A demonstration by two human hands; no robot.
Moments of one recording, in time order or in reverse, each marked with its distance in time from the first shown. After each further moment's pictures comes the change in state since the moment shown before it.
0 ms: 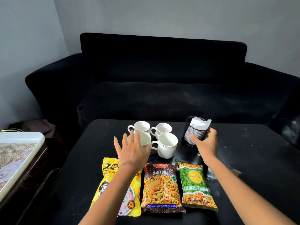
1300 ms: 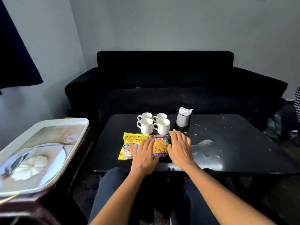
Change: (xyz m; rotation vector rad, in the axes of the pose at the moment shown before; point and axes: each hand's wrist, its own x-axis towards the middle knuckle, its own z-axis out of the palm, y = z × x) left_hand -0.190 0.006 -0.044 -0.055 -0.065 0.239; right_hand -0.210 -0.068 -0.088 -0.696 -0.283 -0.627
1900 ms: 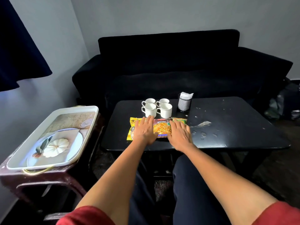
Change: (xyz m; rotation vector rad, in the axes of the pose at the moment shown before) left_hand -0.010 0.015 -0.067 0.178 -0.102 -0.023; right_hand -0.030 -0.022 -0.038 -0.066 -0.231 0.010
